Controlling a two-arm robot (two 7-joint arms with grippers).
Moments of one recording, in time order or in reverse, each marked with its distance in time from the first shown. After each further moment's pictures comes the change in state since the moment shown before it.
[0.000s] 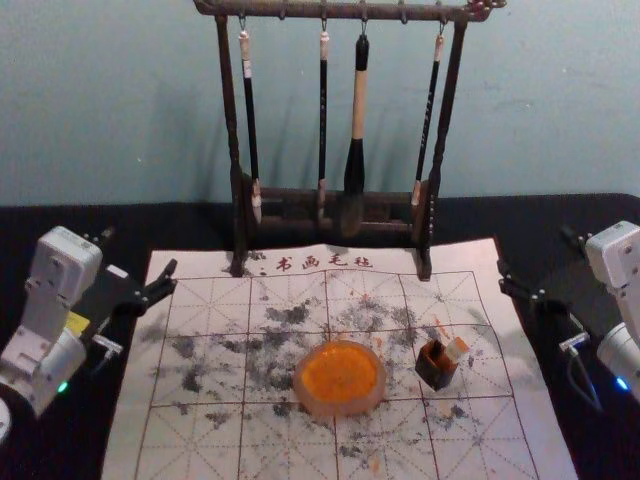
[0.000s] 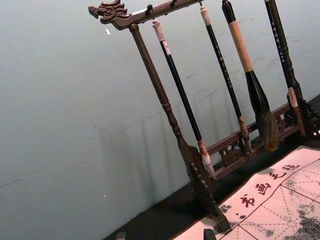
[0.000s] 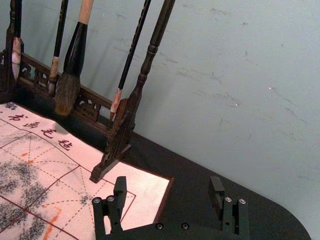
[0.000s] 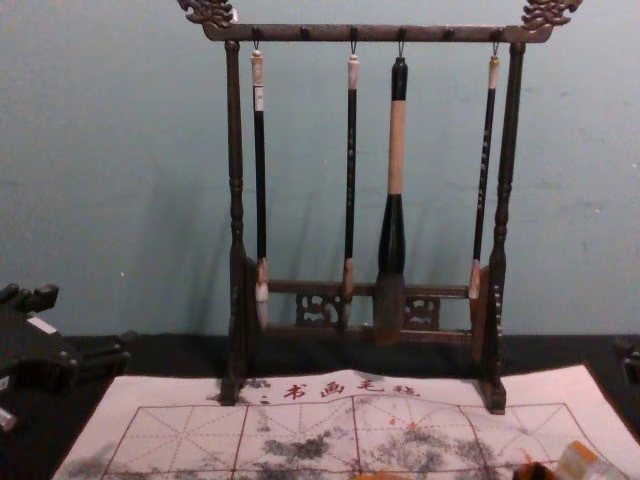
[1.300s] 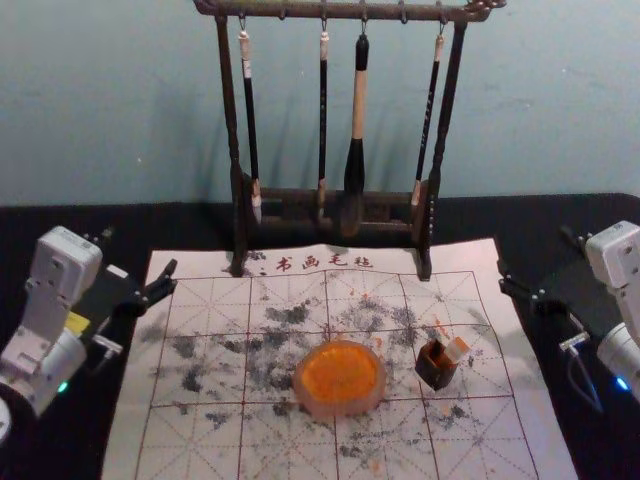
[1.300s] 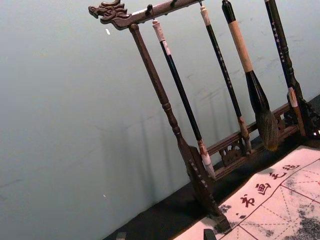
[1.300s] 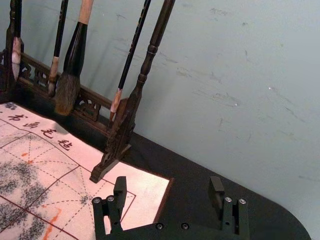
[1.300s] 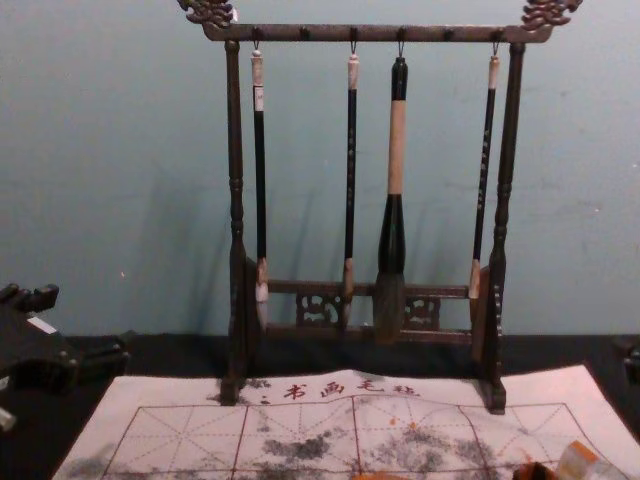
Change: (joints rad) left arm 0.000 0.000 0.000 0.000 0.000 0.000 0.000; right arm 0.000 0.000 0.000 0.000 0.000 0.000 0.000
